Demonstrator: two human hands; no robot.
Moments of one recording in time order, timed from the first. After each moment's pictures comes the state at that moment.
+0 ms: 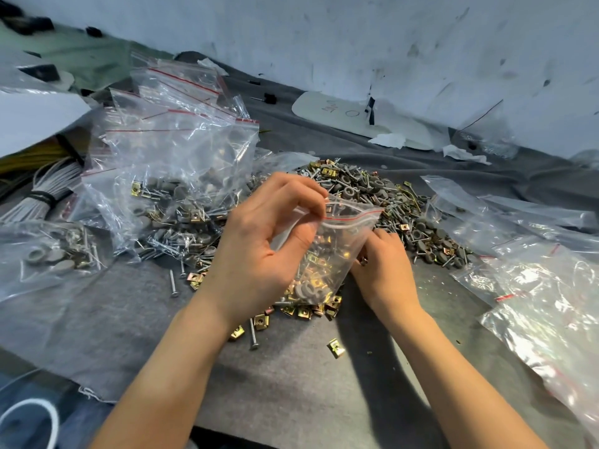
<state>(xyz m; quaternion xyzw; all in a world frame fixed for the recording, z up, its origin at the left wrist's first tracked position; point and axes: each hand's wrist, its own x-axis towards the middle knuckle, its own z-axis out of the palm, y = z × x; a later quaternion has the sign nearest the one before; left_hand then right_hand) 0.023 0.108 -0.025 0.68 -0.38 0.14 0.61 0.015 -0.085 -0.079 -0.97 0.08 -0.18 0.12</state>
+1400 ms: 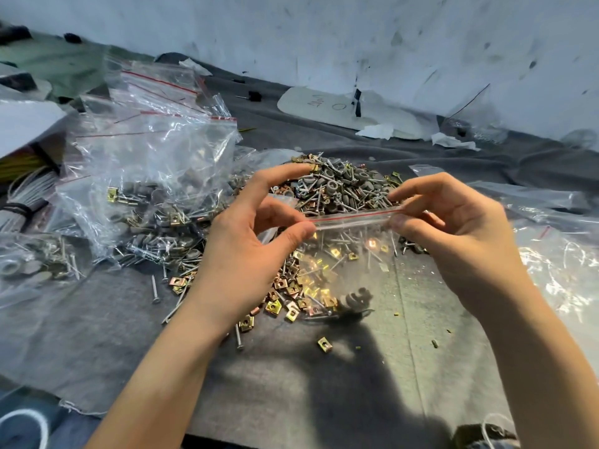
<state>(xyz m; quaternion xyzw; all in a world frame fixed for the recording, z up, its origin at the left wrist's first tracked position) 0.022 0.096 -0.031 0.70 -0.29 0.08 0.65 -0.039 -0.114 0.004 -0.80 -0.07 -0.23 0.55</state>
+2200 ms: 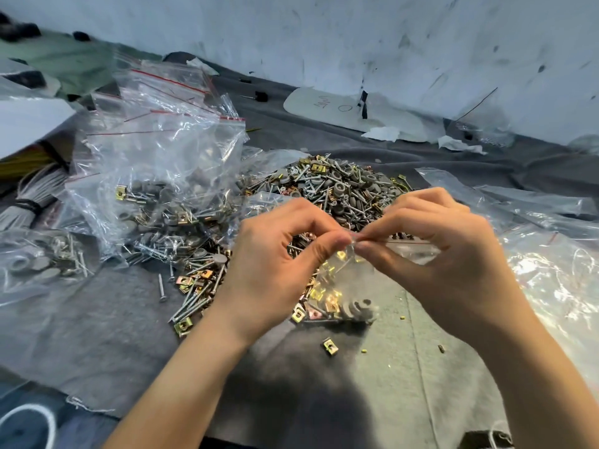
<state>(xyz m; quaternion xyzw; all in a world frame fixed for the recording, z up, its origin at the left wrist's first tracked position) 0.013 0.086 -0.028 0.70 -0.37 0.13 0.59 -0.051 -0.079 0.015 -0.91 -0.14 -0.28 0.27</state>
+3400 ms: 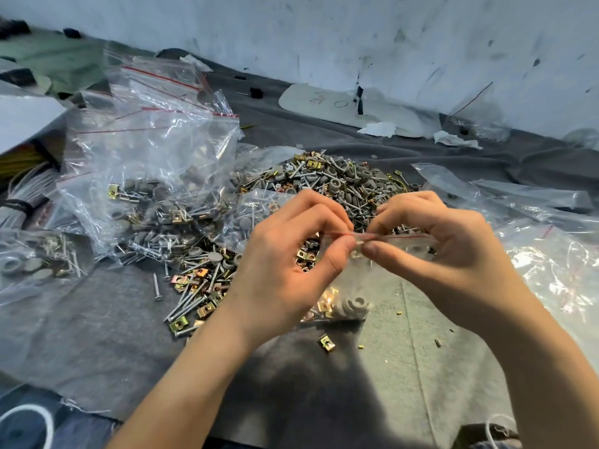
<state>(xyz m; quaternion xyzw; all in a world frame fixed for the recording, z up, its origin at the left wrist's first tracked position) 0.005 0.078 -0.026 0.71 -0.42 0.18 0.54 -0.052 -0.091 0.014 -0.89 -0.15 -0.18 0.38</state>
